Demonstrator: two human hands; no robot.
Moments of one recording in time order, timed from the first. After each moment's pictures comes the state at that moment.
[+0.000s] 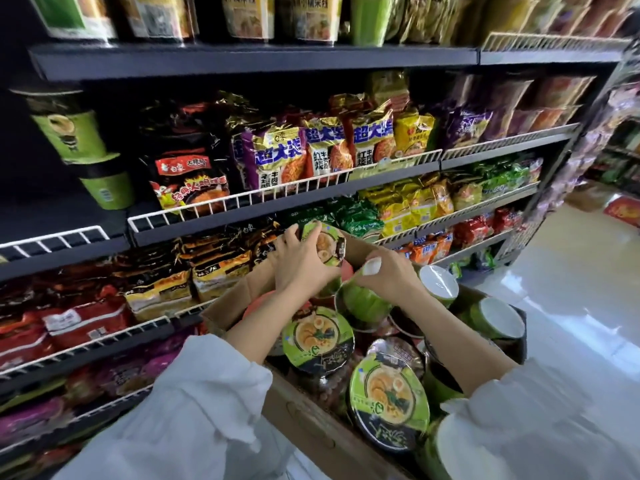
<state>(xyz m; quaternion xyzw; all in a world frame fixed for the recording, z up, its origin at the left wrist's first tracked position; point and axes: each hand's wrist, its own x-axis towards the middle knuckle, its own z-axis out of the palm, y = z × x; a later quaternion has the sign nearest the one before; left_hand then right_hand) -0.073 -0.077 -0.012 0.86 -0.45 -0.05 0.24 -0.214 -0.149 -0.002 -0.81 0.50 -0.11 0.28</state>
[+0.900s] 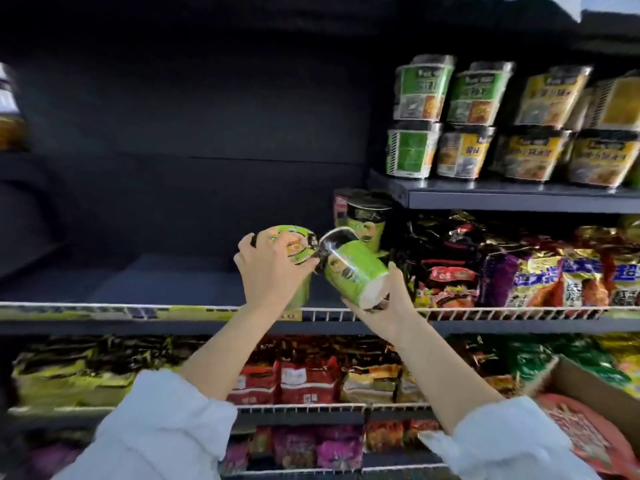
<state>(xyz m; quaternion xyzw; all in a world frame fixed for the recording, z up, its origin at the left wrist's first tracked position) 0.272 0.245 0.106 0.88 -0.22 0.27 0.31 0.175 0.095 0.083 -0.33 0.24 -0.17 0.89</state>
